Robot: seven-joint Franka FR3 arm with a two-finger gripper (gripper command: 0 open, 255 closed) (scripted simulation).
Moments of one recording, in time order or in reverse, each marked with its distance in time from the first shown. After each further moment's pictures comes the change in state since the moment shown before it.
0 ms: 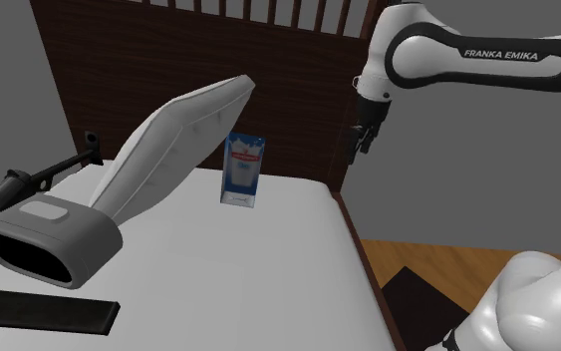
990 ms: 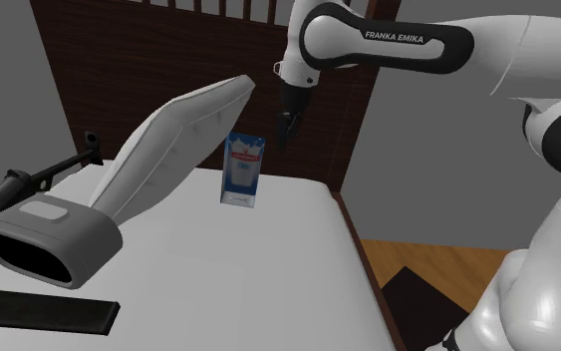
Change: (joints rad) arm 0.108 0.476 0.087 0.521 0.045 -0.017 -0.154
